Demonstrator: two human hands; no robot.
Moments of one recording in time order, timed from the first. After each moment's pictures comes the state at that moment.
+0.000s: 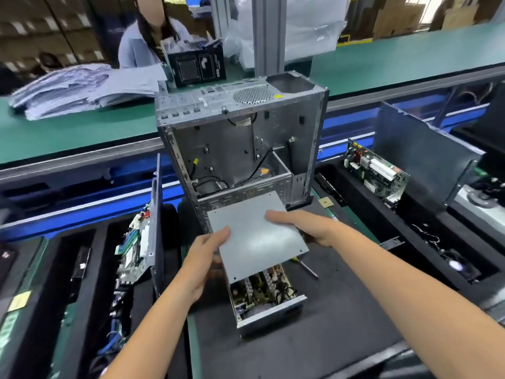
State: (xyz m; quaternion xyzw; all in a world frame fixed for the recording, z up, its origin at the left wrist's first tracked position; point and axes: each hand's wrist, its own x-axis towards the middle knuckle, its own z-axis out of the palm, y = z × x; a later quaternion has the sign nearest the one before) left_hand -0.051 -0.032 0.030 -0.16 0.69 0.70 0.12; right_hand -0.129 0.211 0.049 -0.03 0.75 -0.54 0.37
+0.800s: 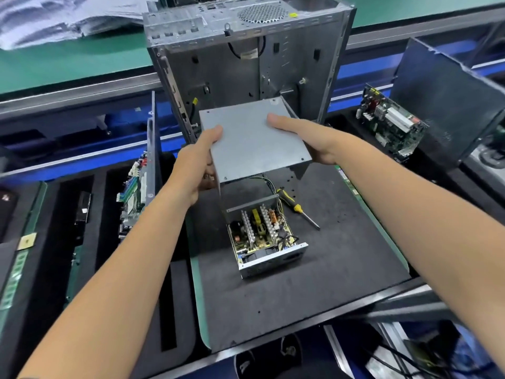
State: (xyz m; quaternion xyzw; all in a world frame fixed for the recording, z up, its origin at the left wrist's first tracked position) left_hand -0.095 -0.037 0.083 -0.17 0.72 0.67 0.05; right_hand -0.171 0.196 0.093 -0.04 0.73 -0.61 0.31
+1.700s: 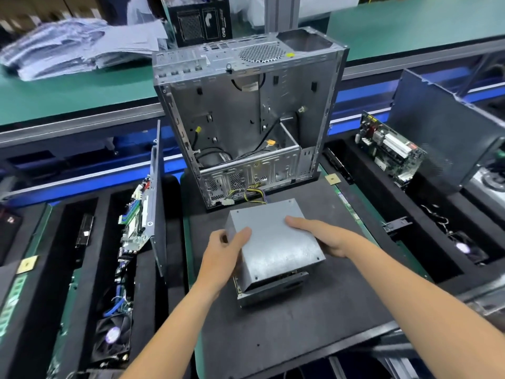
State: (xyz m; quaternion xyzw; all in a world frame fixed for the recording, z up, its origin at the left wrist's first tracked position) left_hand -0.026 -0.008 -0.024 -0.21 0.76 0.61 0.08; right_hand -0.105 0.237 -0.022 0.02 0.68 -0.59 0.44
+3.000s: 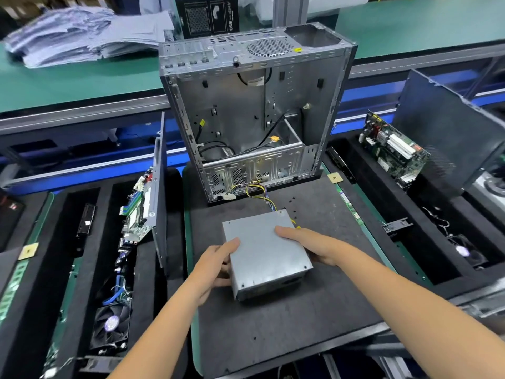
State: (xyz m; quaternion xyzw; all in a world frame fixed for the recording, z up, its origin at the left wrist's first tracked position) left_hand -0.012 -0.029 -0.046 -0.20 0.67 0.68 0.23; right_hand -0.091 0.216 -0.036 0.02 0.66 -0.59 0.45
